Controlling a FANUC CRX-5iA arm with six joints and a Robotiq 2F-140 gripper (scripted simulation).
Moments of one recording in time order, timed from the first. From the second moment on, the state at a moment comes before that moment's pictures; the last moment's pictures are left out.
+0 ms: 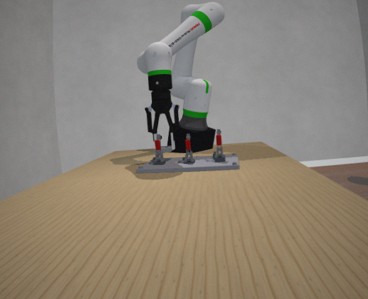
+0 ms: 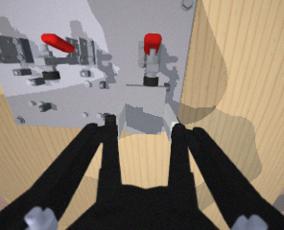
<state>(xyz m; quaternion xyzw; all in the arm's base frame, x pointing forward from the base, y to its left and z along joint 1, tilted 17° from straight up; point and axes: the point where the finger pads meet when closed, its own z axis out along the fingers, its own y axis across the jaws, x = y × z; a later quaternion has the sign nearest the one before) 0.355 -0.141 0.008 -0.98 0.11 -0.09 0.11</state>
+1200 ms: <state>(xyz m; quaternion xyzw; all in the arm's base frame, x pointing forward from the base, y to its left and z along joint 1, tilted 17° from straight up) 0.361 -0.136 -0.015 -0.98 0.11 -0.09 0.11</state>
